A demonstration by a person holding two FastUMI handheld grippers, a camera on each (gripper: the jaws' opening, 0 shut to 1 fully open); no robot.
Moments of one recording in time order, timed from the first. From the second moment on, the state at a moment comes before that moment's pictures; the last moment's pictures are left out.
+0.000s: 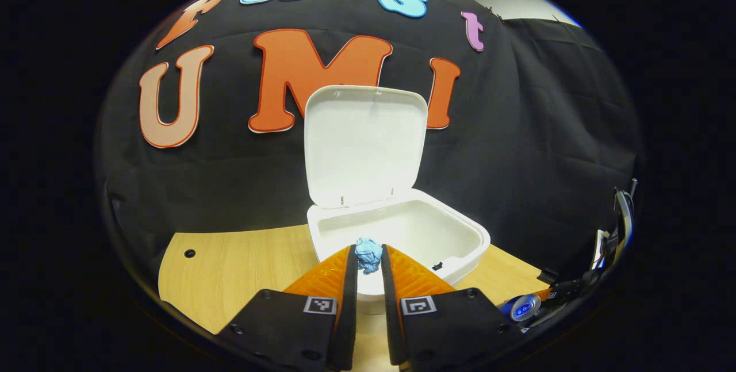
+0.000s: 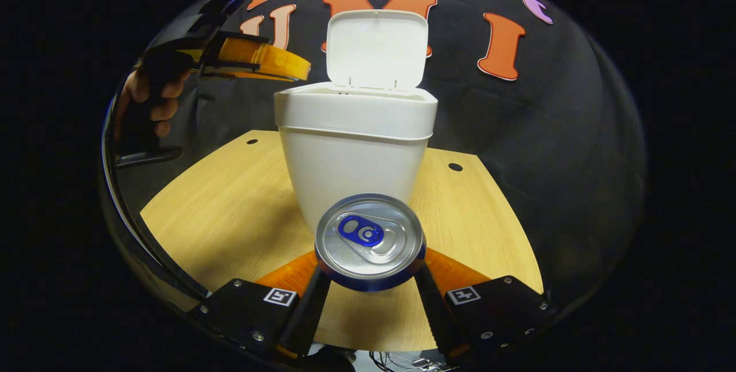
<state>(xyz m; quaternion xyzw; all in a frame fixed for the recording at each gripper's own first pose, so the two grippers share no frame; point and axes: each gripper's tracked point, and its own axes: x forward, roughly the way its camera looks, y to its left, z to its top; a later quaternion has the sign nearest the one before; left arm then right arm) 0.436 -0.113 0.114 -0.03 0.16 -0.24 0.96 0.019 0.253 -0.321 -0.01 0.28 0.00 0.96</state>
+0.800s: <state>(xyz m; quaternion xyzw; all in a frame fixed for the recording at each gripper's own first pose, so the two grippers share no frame) 0.422 -0.083 0.117 -0.02 0.14 -0.22 0.97 0.063 0.209 -0.178 -0.03 0.14 -0.02 0.99</state>
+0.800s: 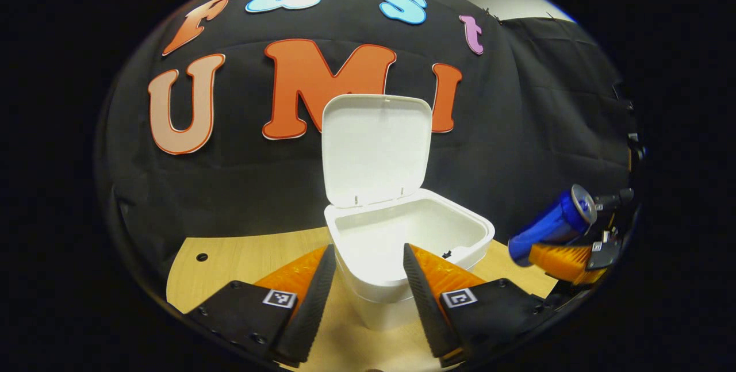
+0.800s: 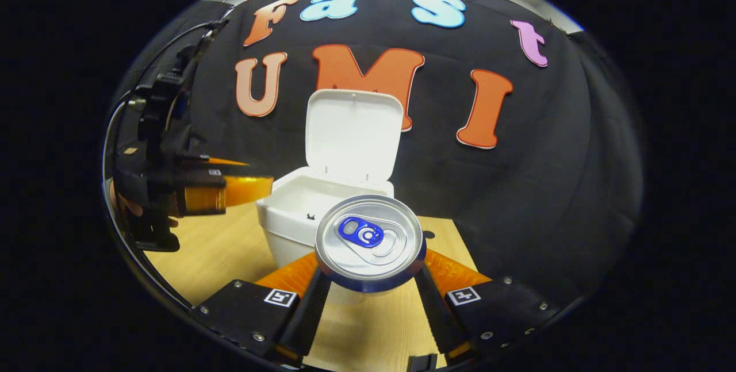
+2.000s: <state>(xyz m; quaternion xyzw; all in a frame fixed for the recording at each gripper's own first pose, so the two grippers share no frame) 0.404 0.014 0.119 0.01 0.12 -0.10 0.99 0.151 0.220 -0.166 -0.06 0.13 0.04 0.99</state>
